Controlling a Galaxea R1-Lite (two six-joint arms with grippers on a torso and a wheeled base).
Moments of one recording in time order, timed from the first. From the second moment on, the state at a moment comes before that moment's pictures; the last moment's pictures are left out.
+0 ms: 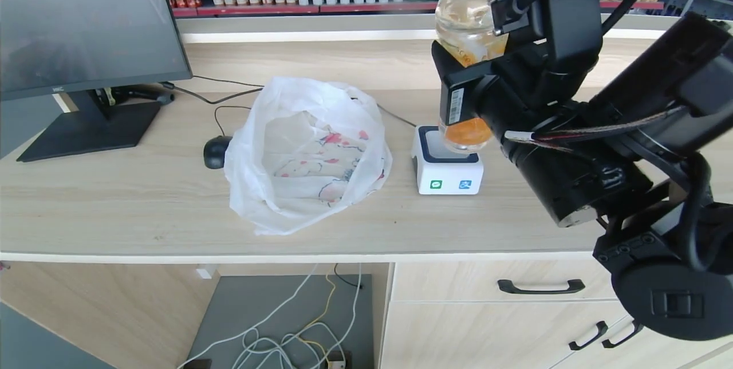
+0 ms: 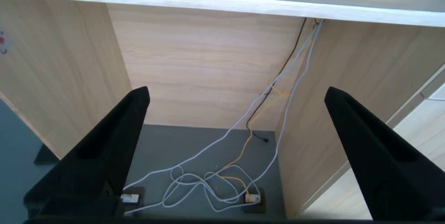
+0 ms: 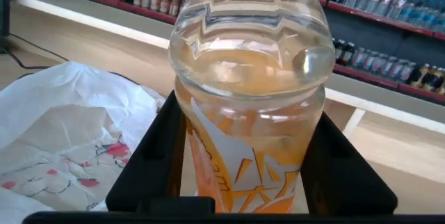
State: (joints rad) left arm 0.00 0.00 0.00 0.00 0.00 0.01; right arm 0.80 1.75 -1.05 -1.23 -0.48 -0.57
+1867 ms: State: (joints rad) left arm 0.00 0.00 0.00 0.00 0.00 0.01; right arm 0.66 1.92 -1.07 -1.24 -0.04 -1.34
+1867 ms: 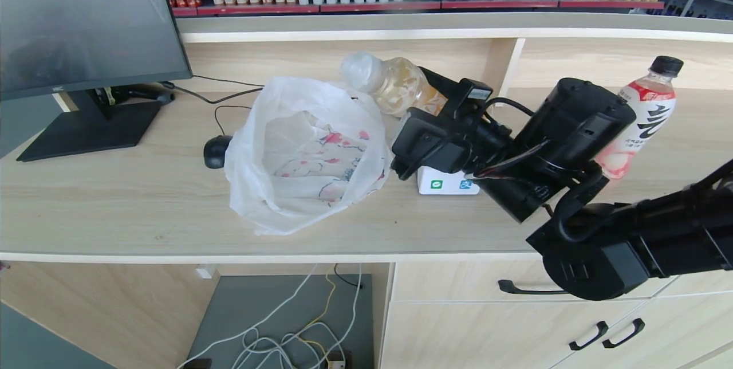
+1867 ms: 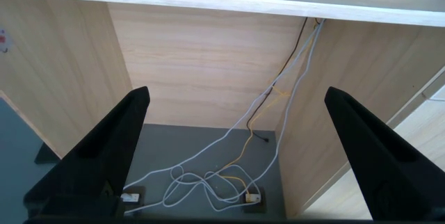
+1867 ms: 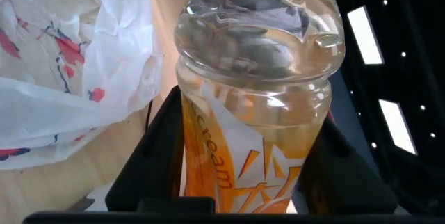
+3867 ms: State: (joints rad) left arm 0.00 0.00 0.00 0.00 0.00 0.00; right arm 0.60 1.91 -1.02 -1.21 0.05 -1.40
